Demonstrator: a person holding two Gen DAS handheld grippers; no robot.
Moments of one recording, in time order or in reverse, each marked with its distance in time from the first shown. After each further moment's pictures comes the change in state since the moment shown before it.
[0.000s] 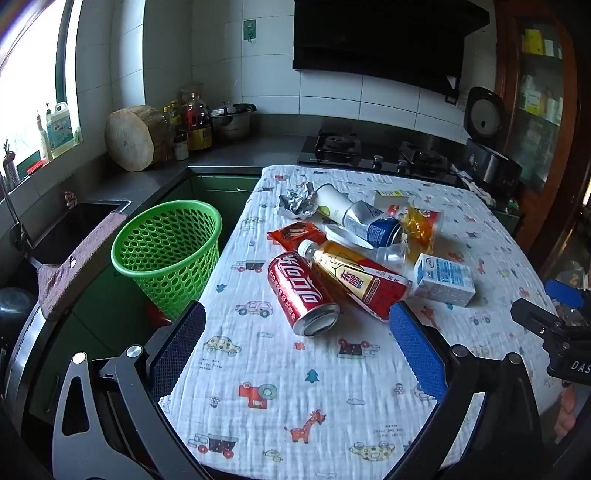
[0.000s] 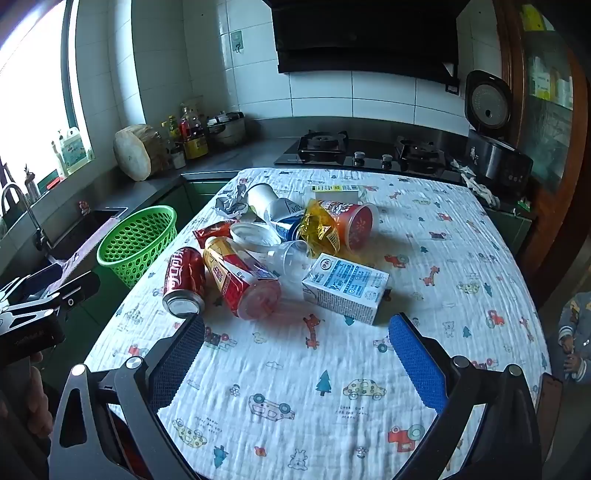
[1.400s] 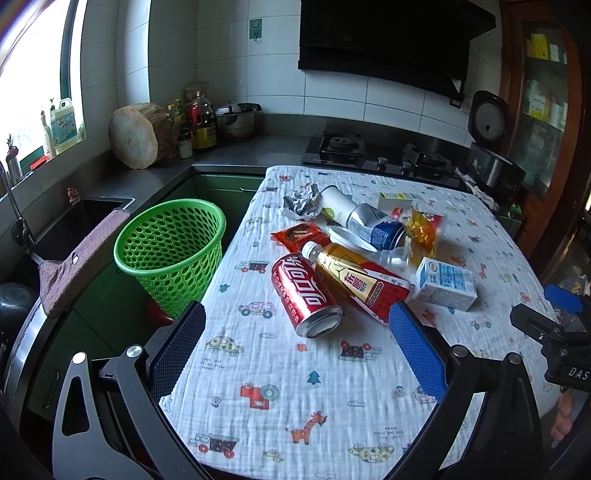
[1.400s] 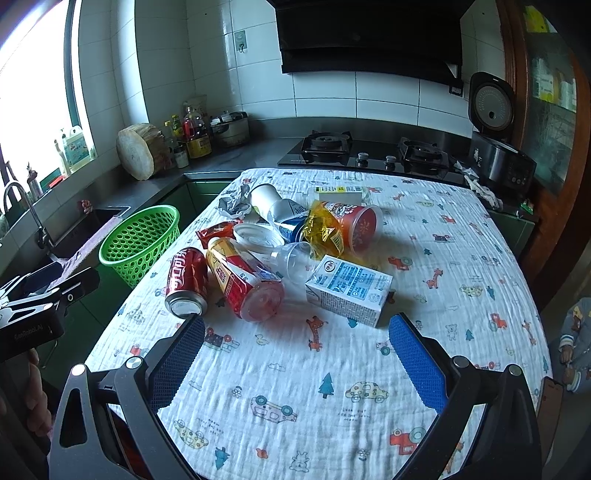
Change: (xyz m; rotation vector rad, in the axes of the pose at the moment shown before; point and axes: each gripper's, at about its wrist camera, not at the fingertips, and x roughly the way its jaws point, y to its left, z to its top) left arm 0.000 0.006 0.004 -0.030 0.009 0.006; right arm 0.003 0.005 0.001 -0.009 -0.008 0.009
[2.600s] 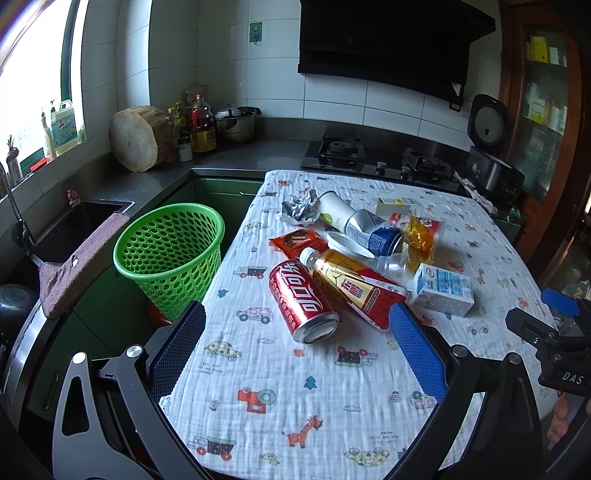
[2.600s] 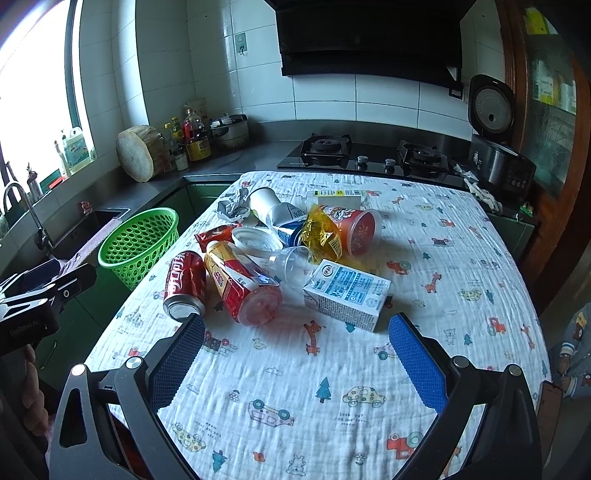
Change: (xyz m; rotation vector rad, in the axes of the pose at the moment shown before) left arm -0.002 -0.005 0.002 -0.006 -0.010 -0.001; right arm -0.002 -0.005 0.003 -0.001 -0.011 -0.002
